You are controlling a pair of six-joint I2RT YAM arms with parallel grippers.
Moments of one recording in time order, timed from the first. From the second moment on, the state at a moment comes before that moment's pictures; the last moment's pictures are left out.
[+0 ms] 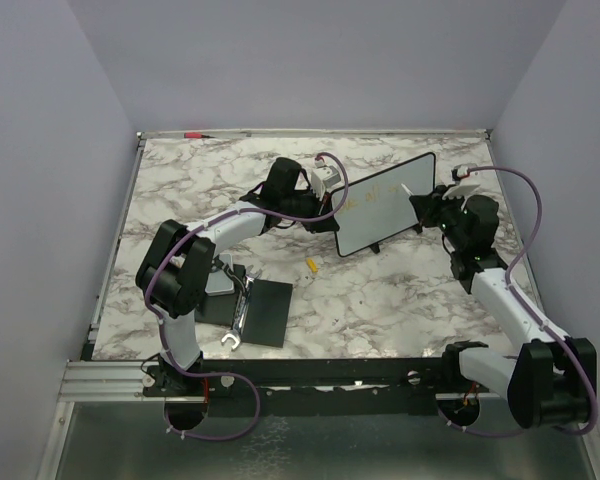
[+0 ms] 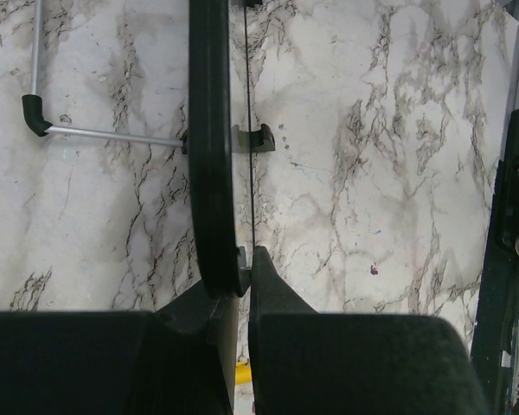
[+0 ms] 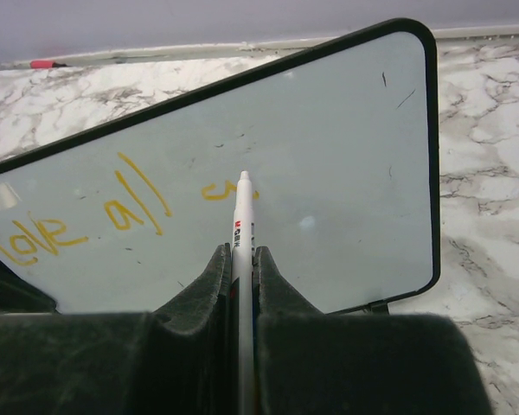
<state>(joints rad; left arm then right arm) -0.56 1.85 1.27 0.00 0.75 0.00 0.07 1.09 0.60 0.35 -0.23 0.19</state>
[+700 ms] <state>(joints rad) -0.56 1.85 1.27 0.00 0.75 0.00 0.07 1.15 0.60 0.38 -0.26 0.19</state>
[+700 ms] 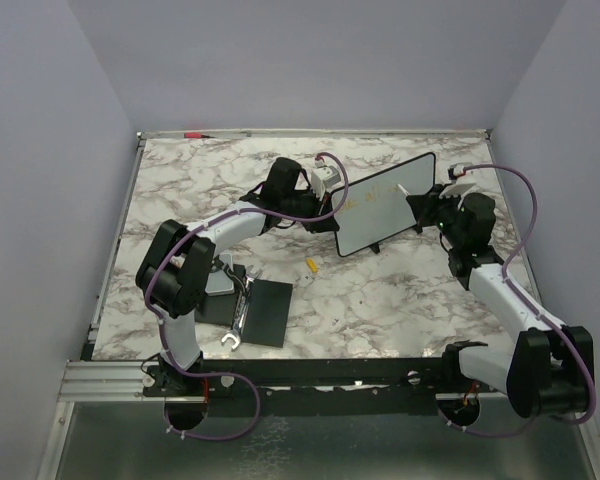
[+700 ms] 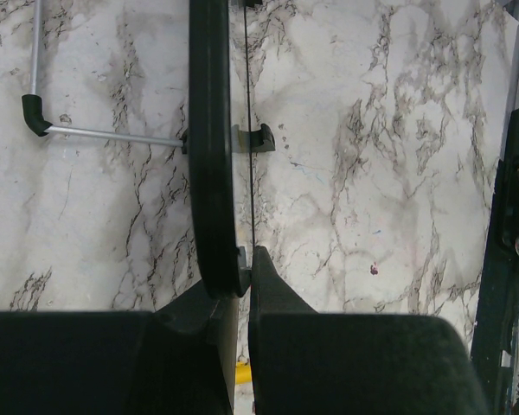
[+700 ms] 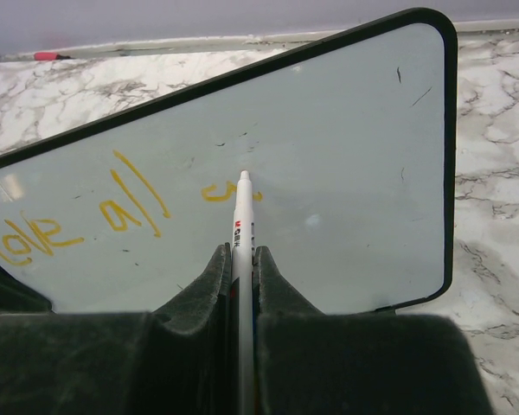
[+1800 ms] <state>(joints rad) -0.56 1.85 1.27 0.00 0.75 0.00 0.07 1.17 0.60 0.37 -0.22 0.19</state>
